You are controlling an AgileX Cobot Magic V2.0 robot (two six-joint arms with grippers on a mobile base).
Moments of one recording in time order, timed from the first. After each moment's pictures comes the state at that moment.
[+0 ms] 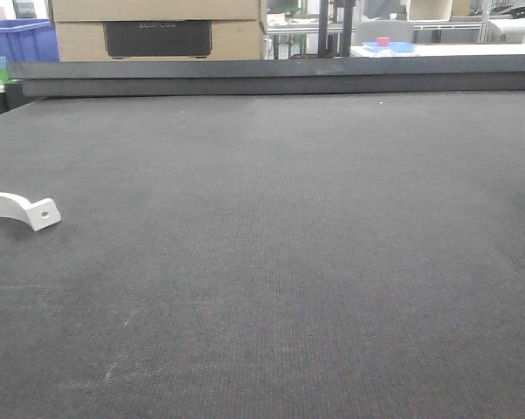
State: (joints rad) left arm 0.16 1.79 -1.19 0.02 0.87 0.29; right arm -0.24 1.36 -0.99 0.11 1.05 0.07
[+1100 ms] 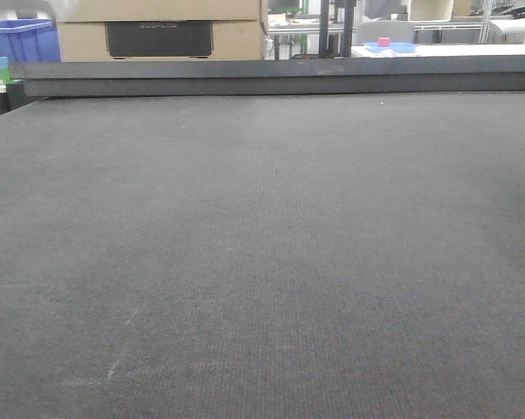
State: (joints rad) left arm 0.02 1.24 -1.06 -0.05 0.74 0.02; right arm -0.24 1.10 -0.97 0.11 0.88 -0.01
